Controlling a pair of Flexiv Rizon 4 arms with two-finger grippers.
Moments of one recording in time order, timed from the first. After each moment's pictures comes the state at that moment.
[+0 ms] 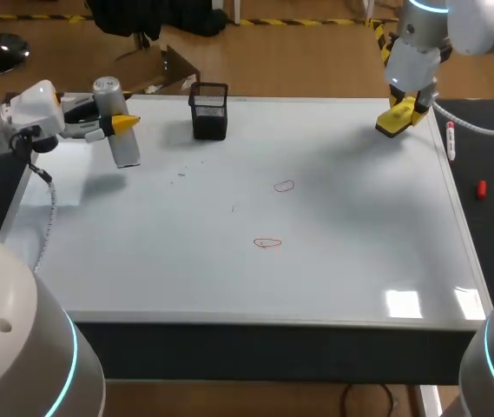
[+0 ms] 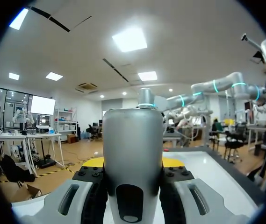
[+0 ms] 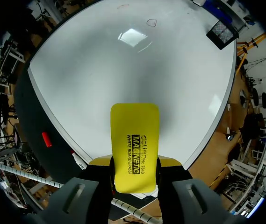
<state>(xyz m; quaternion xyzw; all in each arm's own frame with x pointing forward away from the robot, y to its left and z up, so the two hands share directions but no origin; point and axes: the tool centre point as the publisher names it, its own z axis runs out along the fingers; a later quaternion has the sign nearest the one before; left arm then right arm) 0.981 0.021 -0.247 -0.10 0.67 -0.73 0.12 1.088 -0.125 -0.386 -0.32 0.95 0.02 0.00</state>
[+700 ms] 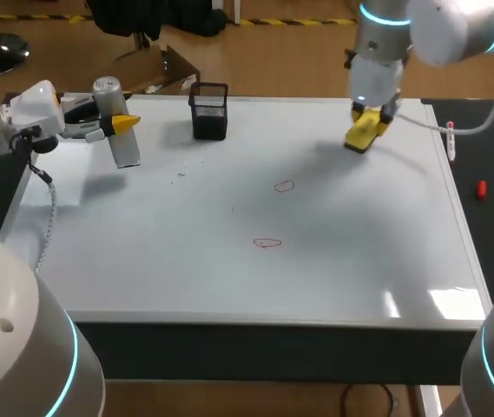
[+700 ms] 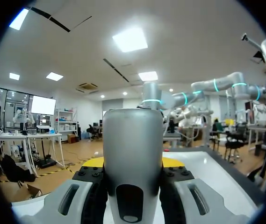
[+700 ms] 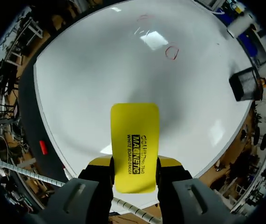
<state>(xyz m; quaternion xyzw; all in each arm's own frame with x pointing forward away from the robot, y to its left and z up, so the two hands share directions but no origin) 0.980 0.021 -0.247 -0.11 0.67 -0.73 0.12 1.037 -0.020 -0.380 -0.46 0.89 0.01 0.00</state>
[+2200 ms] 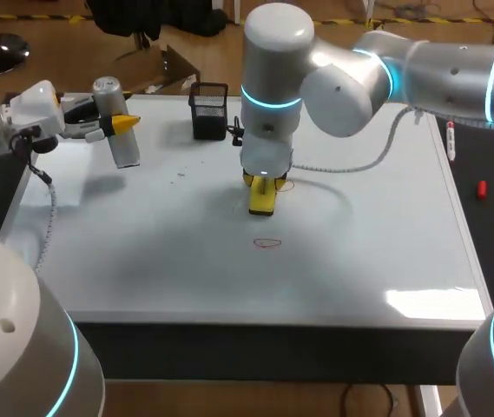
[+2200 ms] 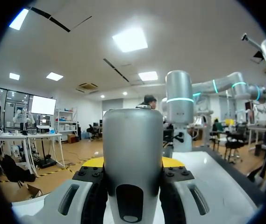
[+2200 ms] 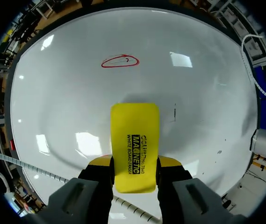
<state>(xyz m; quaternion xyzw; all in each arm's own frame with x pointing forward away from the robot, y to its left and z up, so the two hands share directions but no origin) 0.980 0.021 -0.246 -0.11 0.67 -0.73 0.12 0.927 0.187 -0.425 -0.65 0.76 0.00 0.03</state>
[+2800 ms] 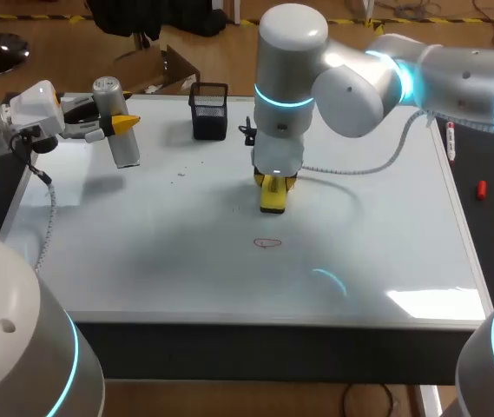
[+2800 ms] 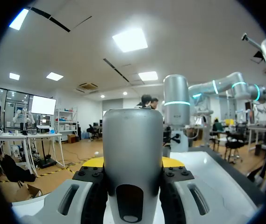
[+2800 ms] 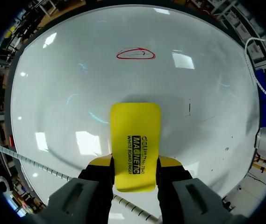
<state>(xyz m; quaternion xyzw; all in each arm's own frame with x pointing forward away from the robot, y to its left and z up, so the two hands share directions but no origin) 0.980 0.021 -0.246 -0.11 0.67 -0.73 0.12 0.934 0.162 -0.433 -0.66 0.75 0.00 0.02</state>
